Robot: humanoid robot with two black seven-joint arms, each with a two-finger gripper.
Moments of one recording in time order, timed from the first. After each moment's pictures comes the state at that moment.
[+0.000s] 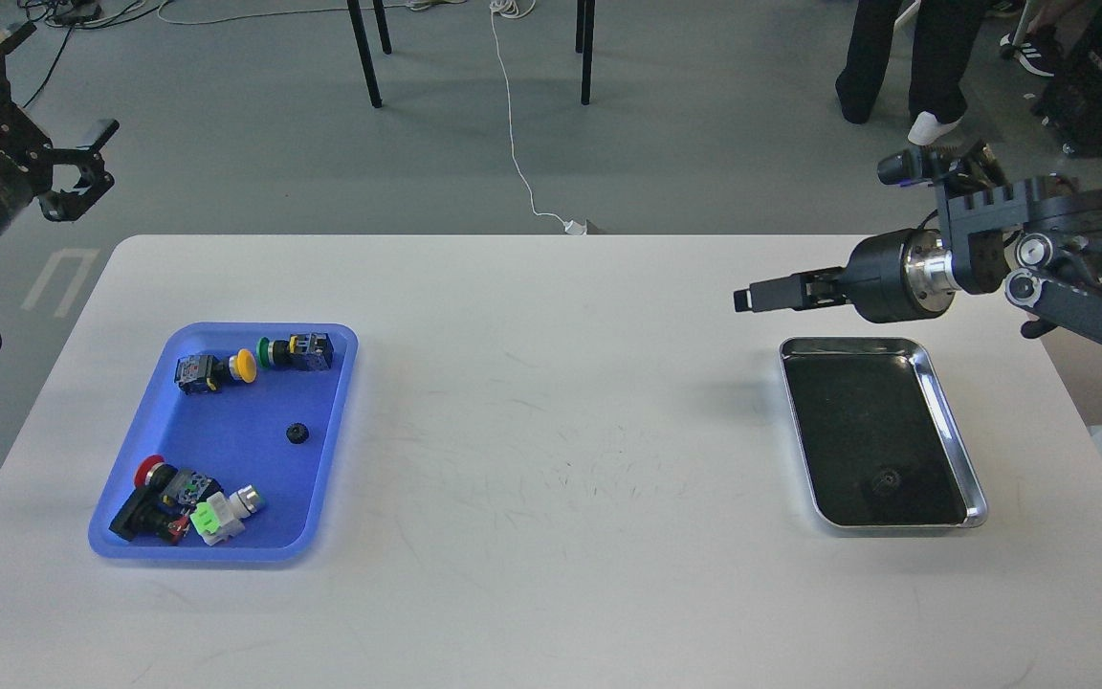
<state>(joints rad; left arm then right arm) -0.79 0.86 -0.58 -0.92 0.04 -0.41 -0.27 1.28 -0.58 -0.06 1.00 -1.06 0.47 0.24</state>
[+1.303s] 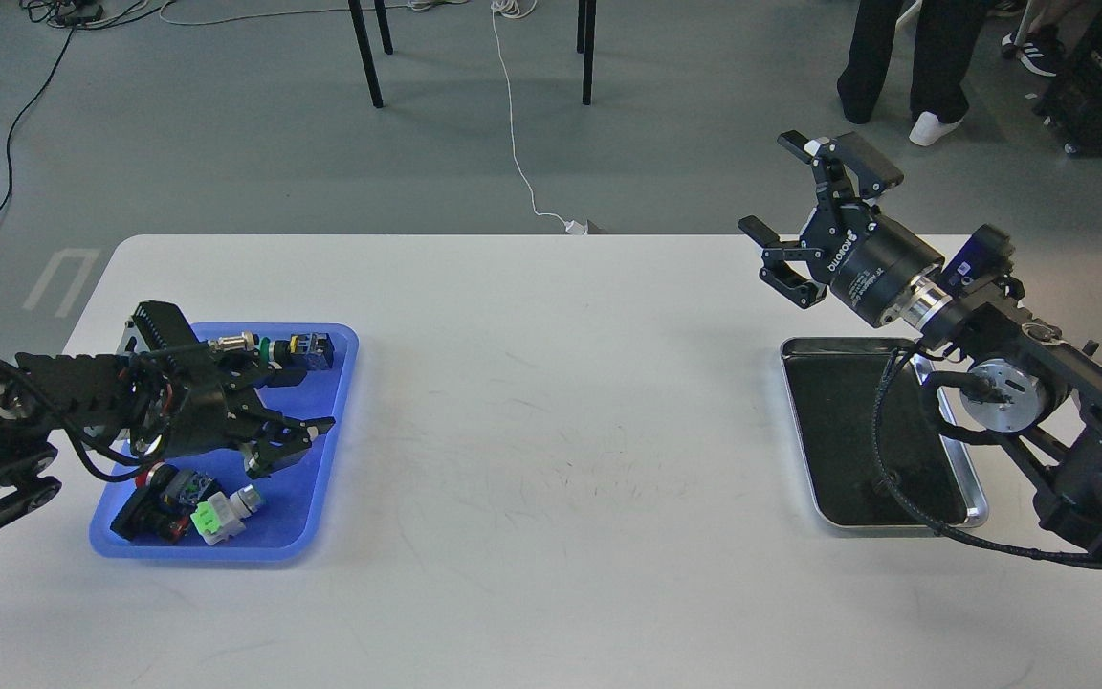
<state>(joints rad) -0.78 0.80 -0.18 -1.15 2.17 0.01 -0.42 0.64 -0.44 0.79 1.01 -0.43 0.40 0.25</state>
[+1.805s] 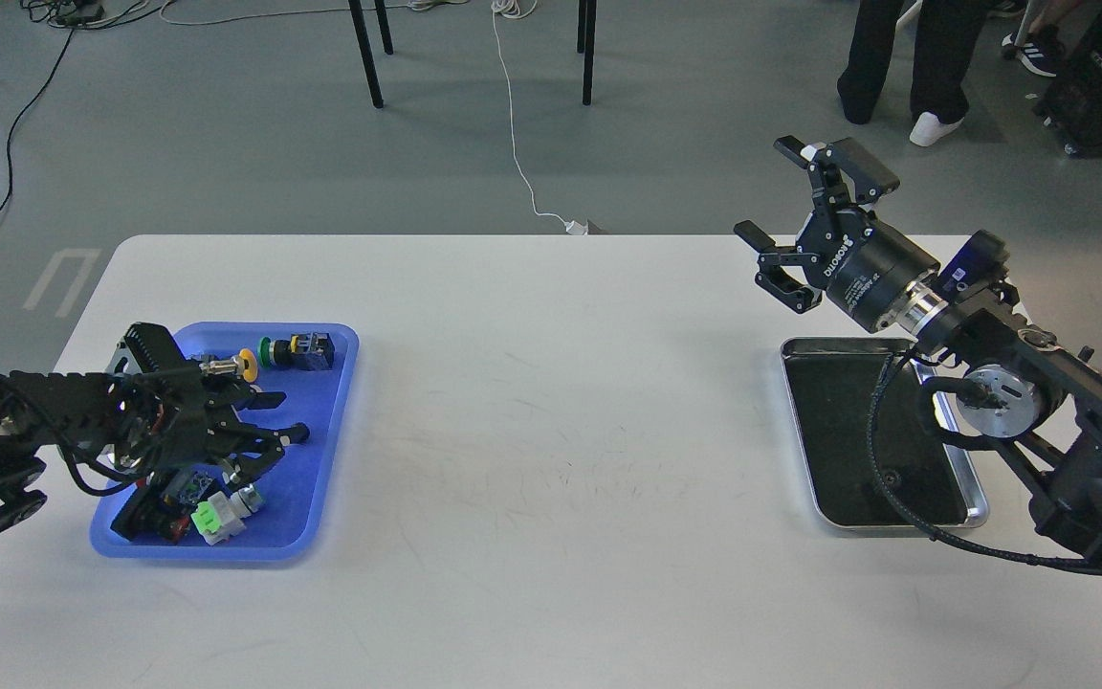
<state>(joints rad) -0.78 0.78 -0.13 -1.06 2.17 0.03 -0.42 0.63 -0.43 0.79 1.02 -0.43 0.40 0.25</state>
